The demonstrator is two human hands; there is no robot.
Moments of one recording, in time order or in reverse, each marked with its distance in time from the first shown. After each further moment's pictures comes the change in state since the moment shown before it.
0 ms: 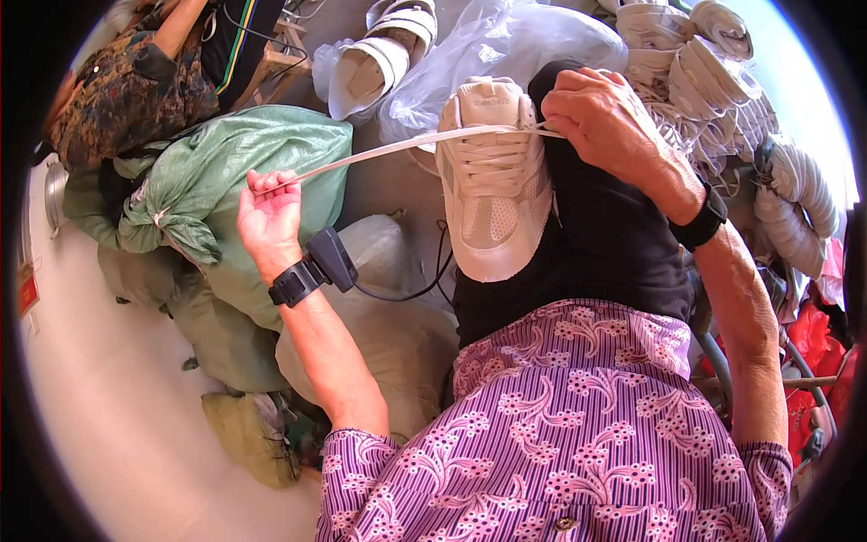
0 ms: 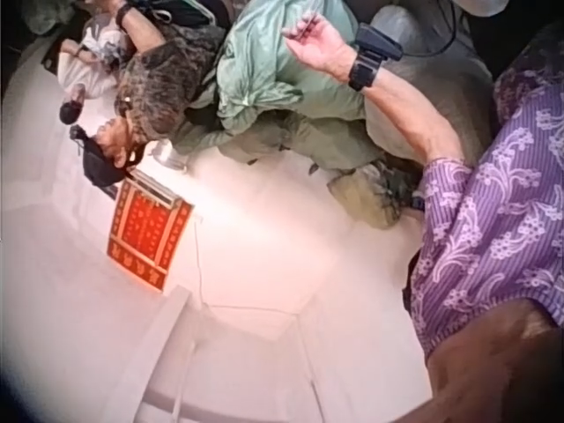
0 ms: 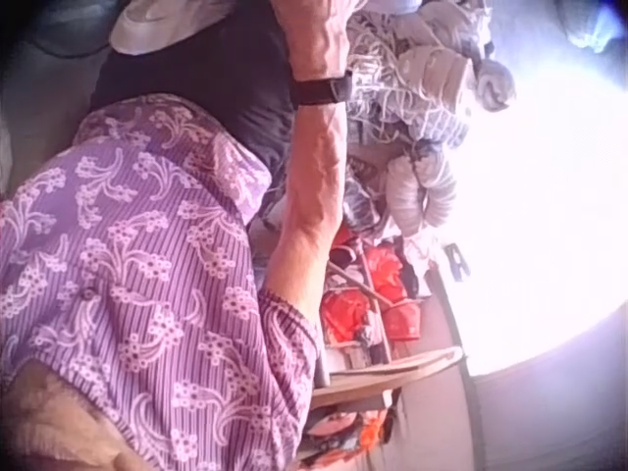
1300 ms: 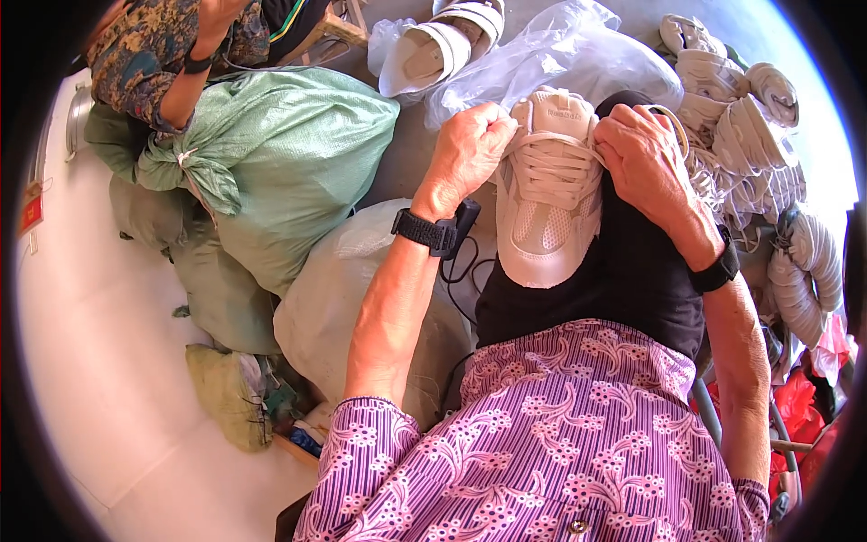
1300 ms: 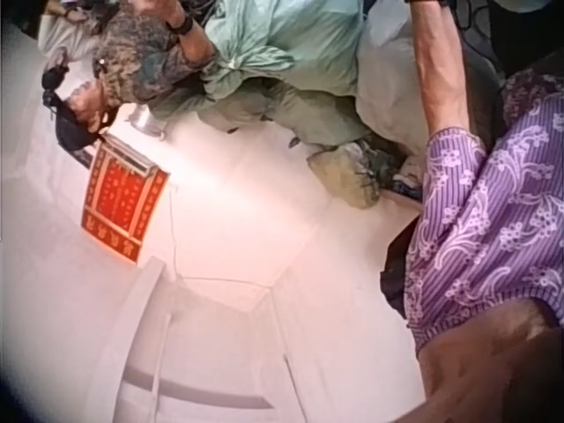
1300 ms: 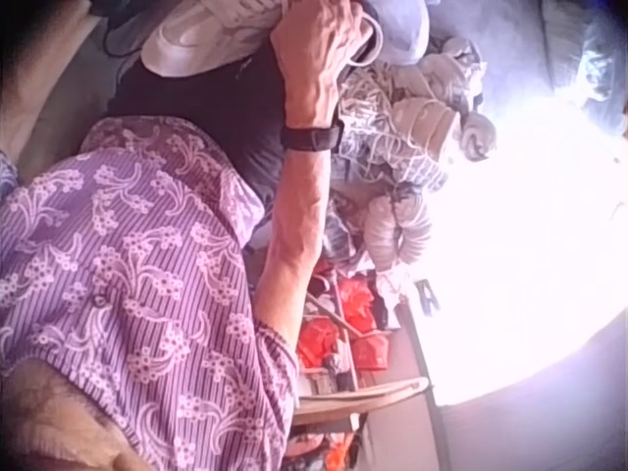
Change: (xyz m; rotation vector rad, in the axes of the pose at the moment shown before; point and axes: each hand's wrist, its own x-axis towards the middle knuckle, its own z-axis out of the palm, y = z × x) left_hand -0.022 -0.152 0.051 1.669 -0.586 0.193; right_hand 0.010 -0.021 0.013 -0.001 0.003 0.048
